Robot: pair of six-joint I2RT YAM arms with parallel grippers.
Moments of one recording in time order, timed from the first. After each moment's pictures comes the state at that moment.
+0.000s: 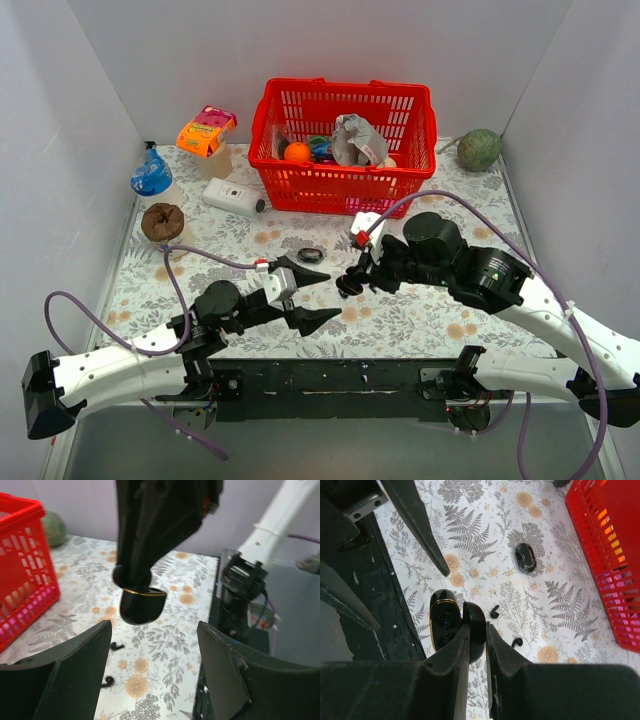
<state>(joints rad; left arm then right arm) -1.12 0.71 0.45 0.40 0.09 -0.02 1.02 0.99 1.19 -0.73 -0.11 -0.15</state>
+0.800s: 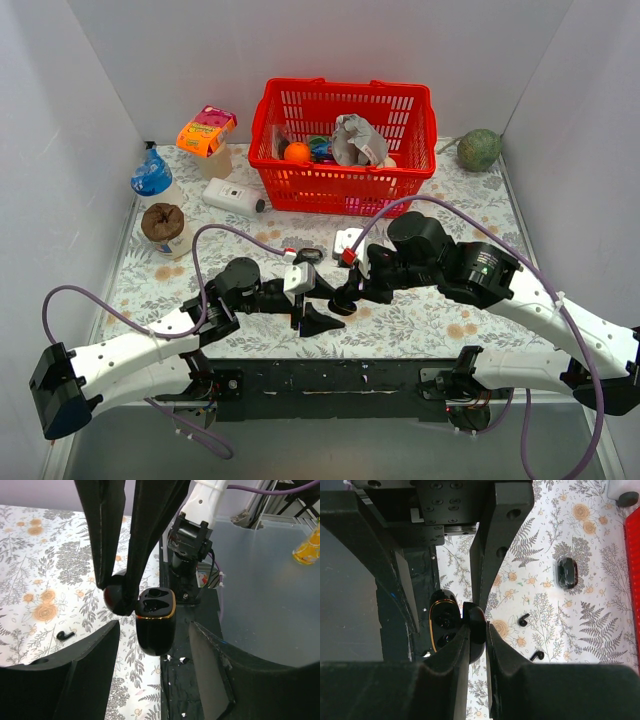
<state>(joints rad) -0.98 0.88 0.57 0.26 0.60 -0.06 1.08 1.06 1.28 -0.83 -0.30 -0.26</state>
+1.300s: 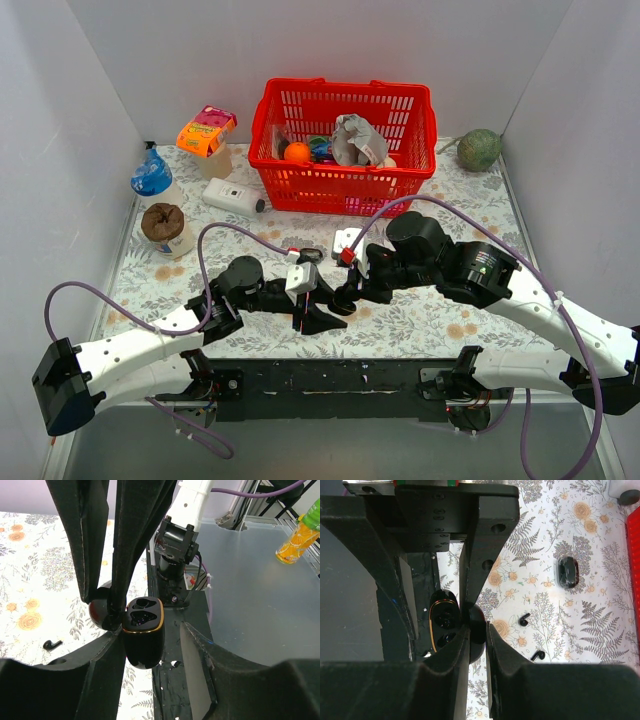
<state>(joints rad) -0.98 0.92 0.57 0.32 0.67 -0.09 1.08 1.07 1.28 -0.82 -0.30 -0.26</state>
